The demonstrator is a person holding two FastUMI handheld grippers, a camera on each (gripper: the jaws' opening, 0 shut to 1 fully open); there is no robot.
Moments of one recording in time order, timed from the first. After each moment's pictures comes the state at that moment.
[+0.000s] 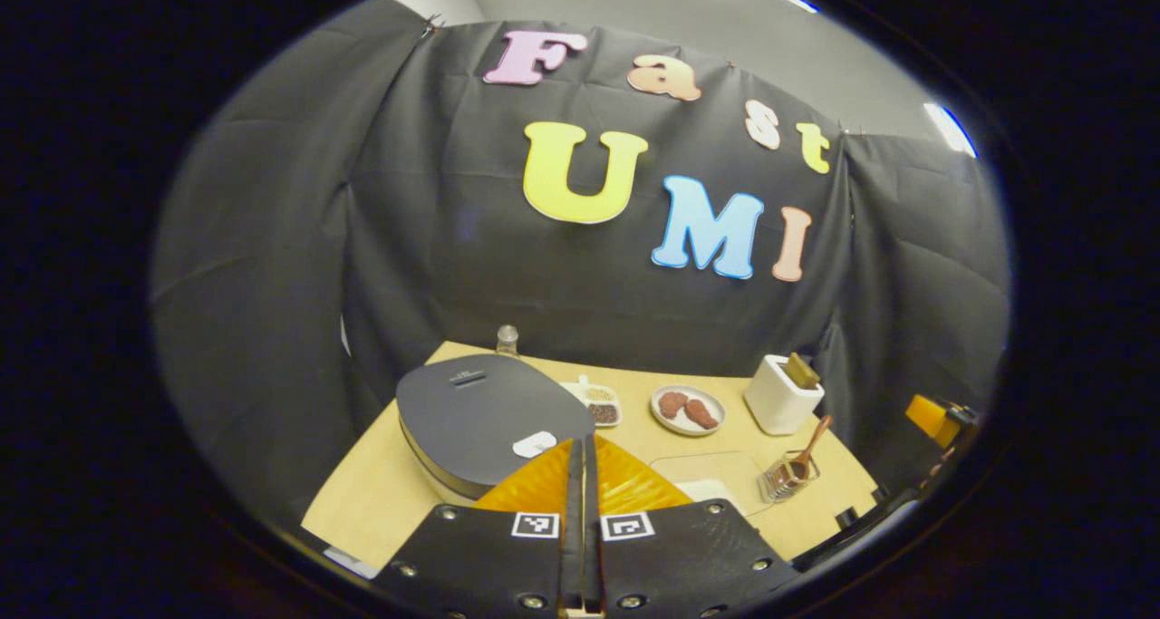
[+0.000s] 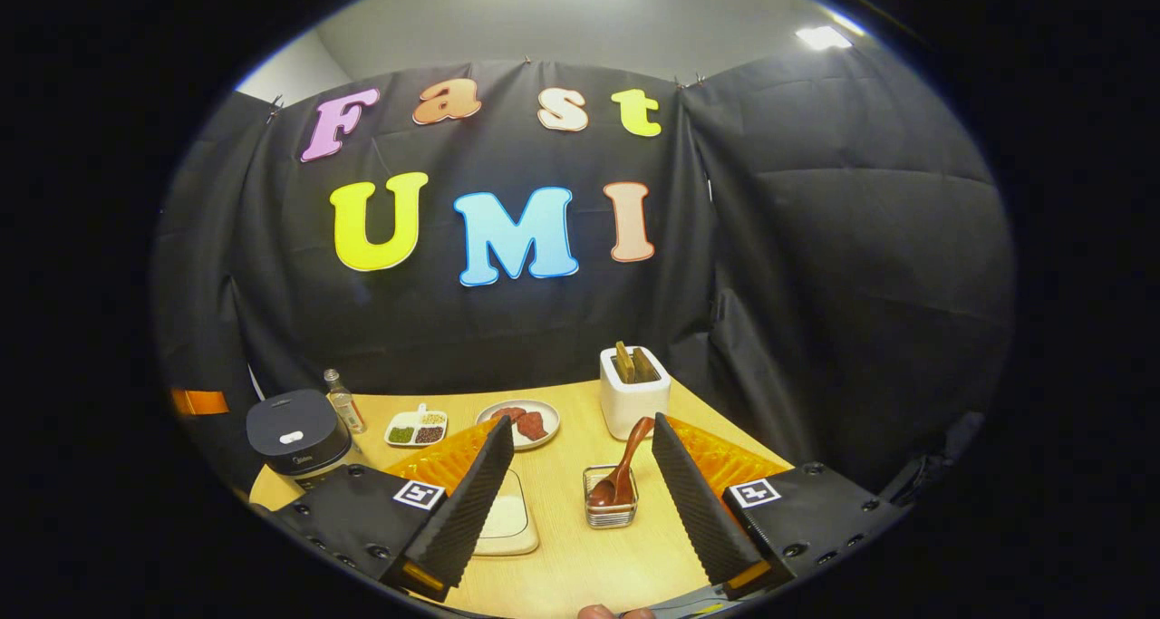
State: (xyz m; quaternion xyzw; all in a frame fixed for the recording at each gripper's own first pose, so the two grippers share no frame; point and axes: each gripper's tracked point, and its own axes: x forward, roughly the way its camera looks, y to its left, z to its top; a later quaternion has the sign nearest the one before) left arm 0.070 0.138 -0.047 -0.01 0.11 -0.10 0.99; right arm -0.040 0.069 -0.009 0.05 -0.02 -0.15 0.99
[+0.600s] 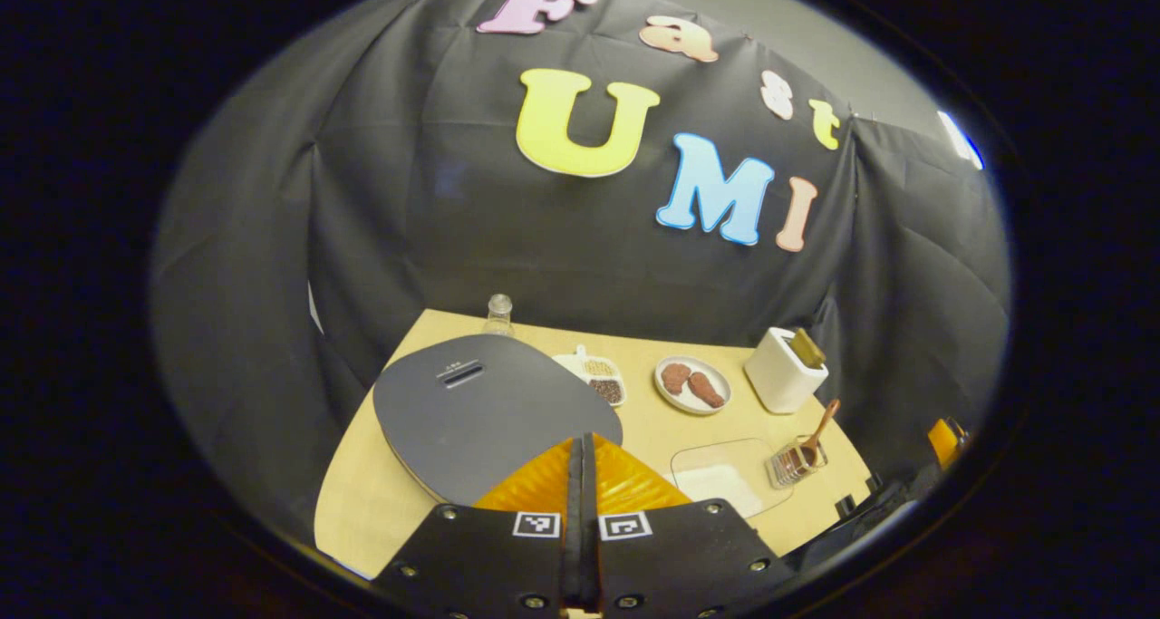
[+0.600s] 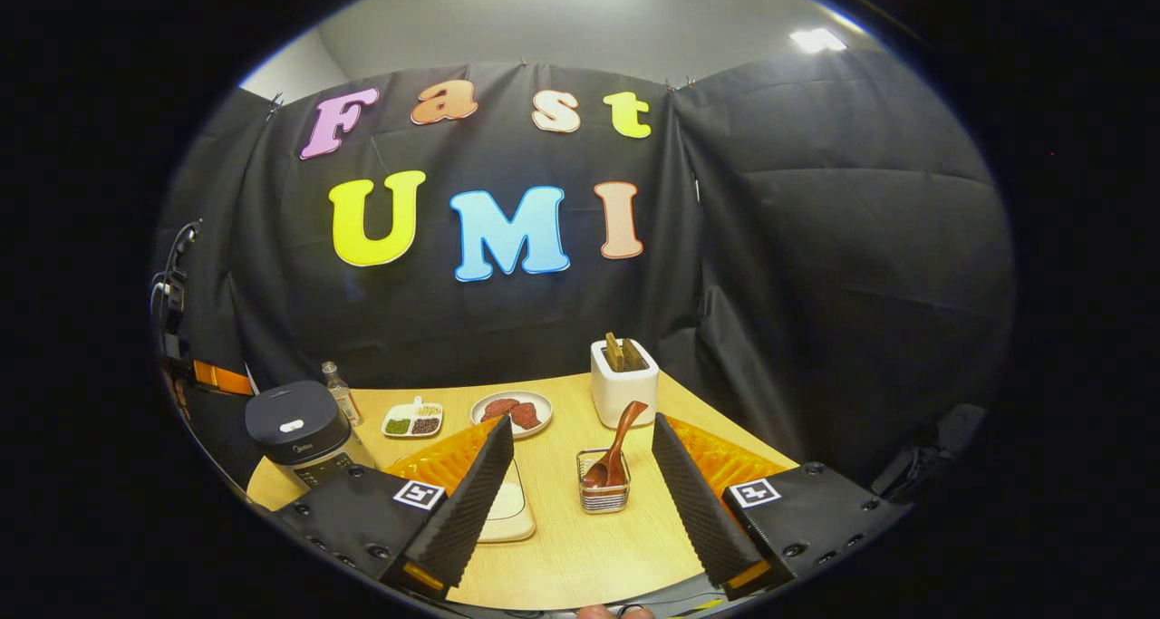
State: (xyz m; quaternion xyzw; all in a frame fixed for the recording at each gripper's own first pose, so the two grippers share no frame) left arm 0.166 0.168 -0.077 -0.01 0.21 -0.13 0.97; right arm -0.071 0.076 -0.024 0.05 -0.02 -0.17 0.98
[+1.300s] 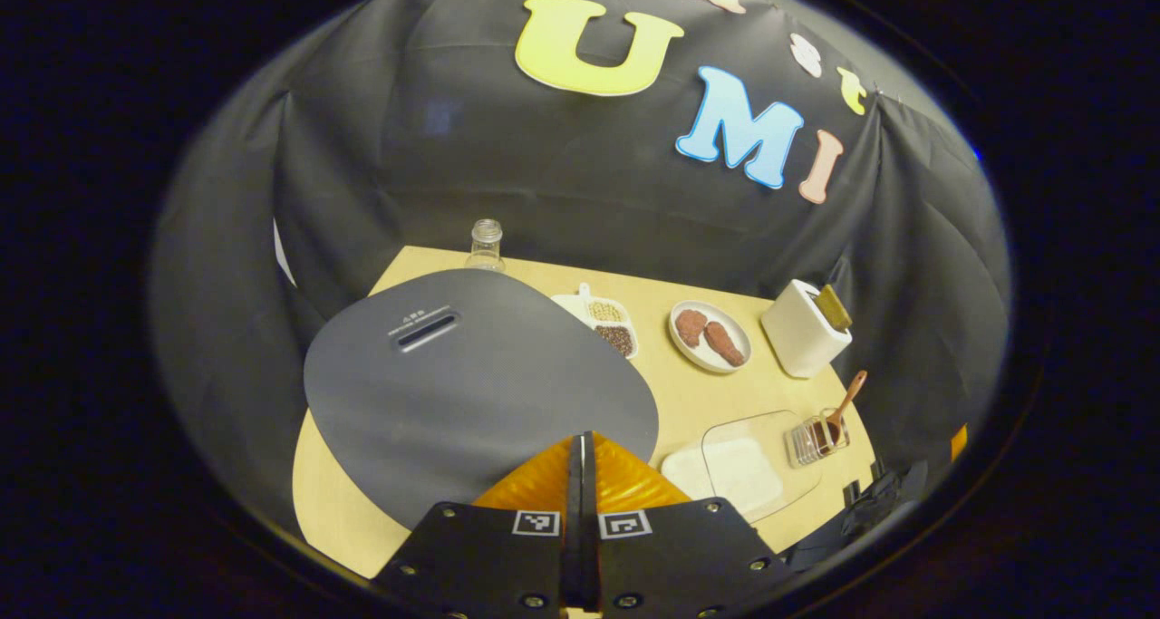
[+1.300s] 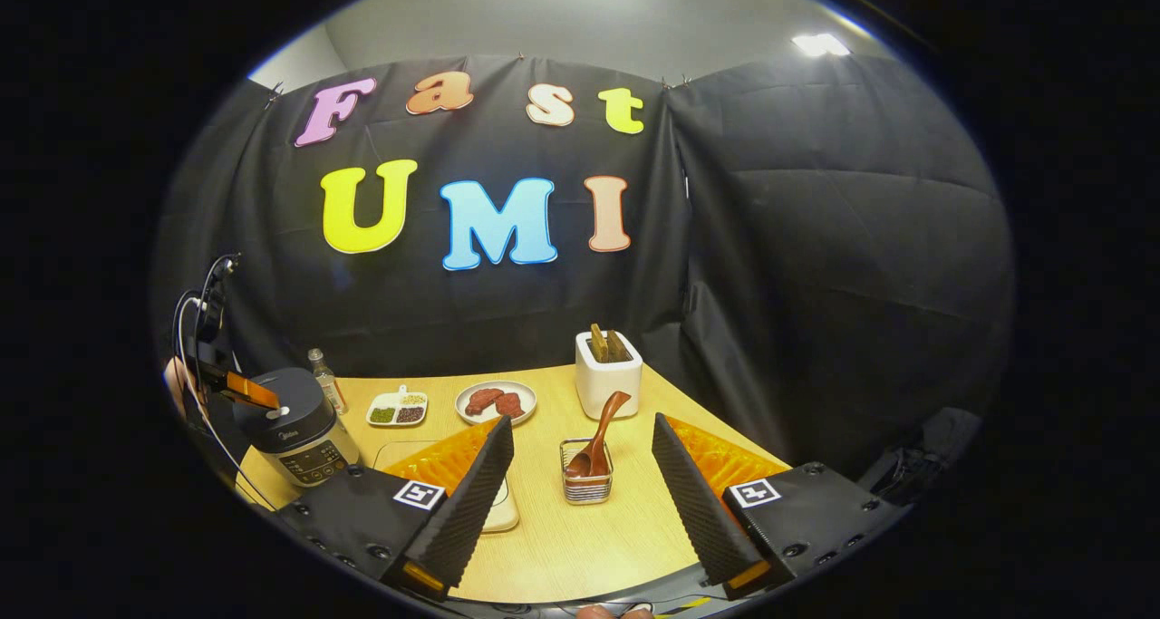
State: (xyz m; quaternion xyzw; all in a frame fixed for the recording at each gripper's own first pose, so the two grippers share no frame) left arm 0.217 0.158 -0.155 0.00 0.30 -0.13 0.94; right arm -0.073 0.068 -0.035 0.04 0.00 -0.19 0.98
